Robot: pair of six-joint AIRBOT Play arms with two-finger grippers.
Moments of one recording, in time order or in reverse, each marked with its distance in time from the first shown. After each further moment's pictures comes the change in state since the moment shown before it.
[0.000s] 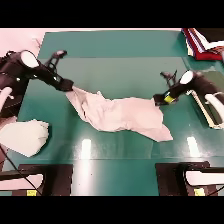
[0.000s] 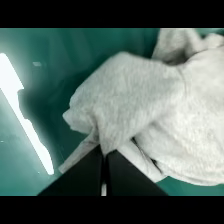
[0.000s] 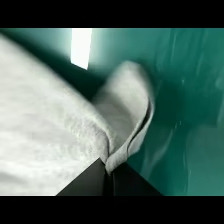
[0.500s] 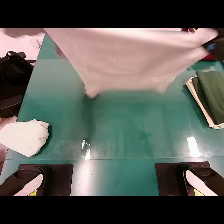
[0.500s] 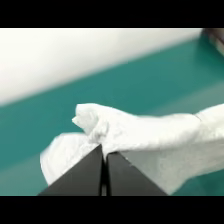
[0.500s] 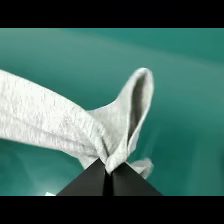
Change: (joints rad) left arm 0.000 0.449 0.575 0.069 0.017 -0.067; right arm -0.052 0.539 0.435 -0.014 0.123 0.008
